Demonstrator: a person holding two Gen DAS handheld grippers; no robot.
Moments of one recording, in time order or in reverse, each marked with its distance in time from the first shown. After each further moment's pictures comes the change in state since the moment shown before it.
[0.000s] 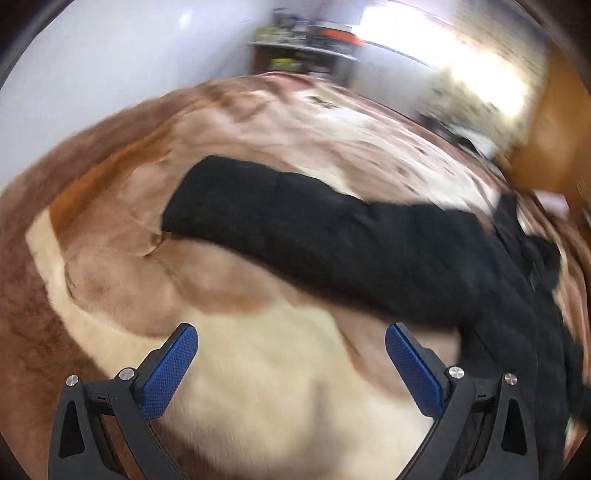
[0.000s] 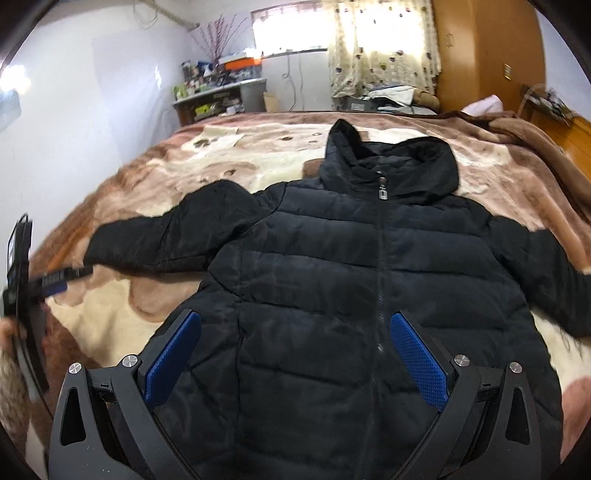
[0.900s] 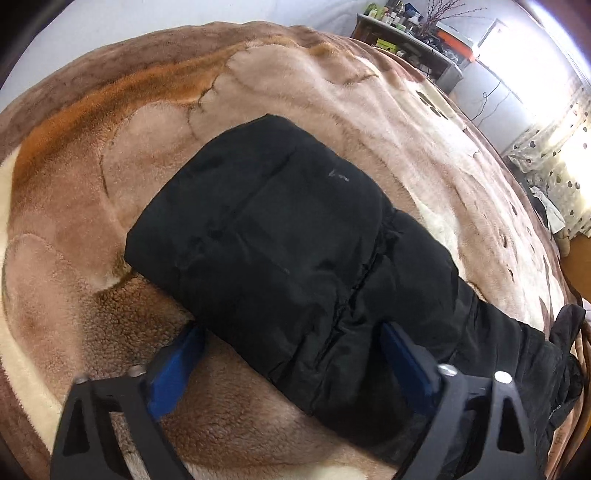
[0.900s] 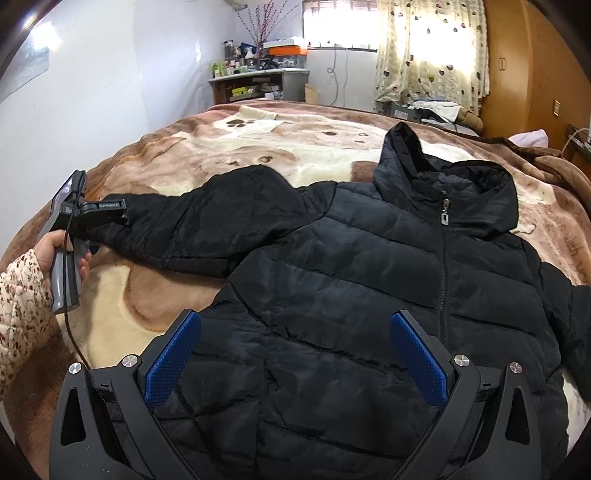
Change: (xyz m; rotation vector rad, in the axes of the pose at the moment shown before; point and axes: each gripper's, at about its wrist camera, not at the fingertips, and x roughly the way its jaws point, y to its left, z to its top) left arm 0.124 0.039 0.074 -0.328 0.105 0.094; right arm 0.059 0.037 0.020 -0.136 0.006 0.053
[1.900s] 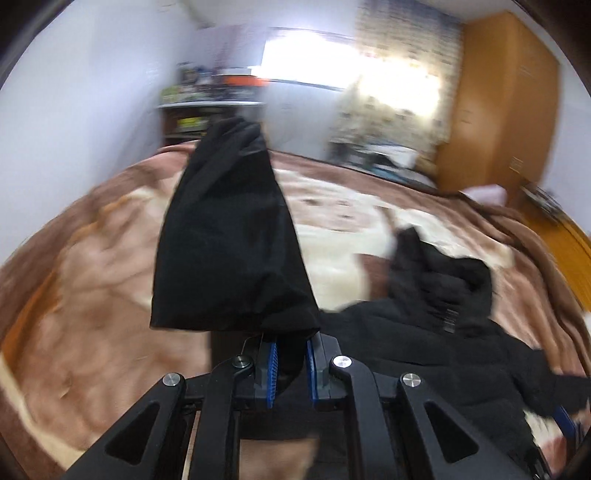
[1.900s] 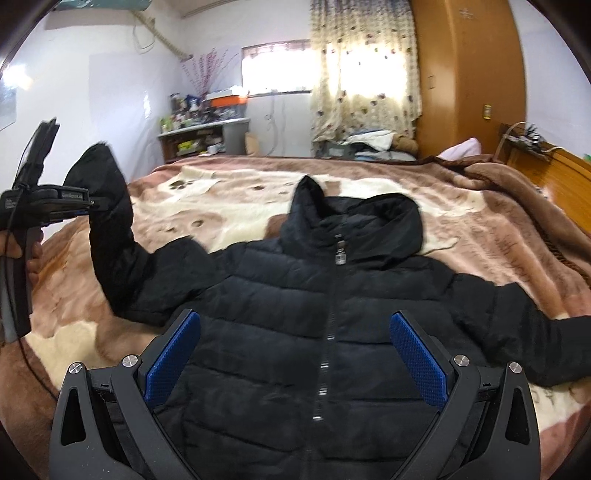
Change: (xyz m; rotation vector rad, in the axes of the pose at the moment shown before) left arm -0.196 -0.225 -0.092 0.644 -0.249 -0.336; right arm -0.083 -0.085 0.009 0.127 -0.181 -0.174
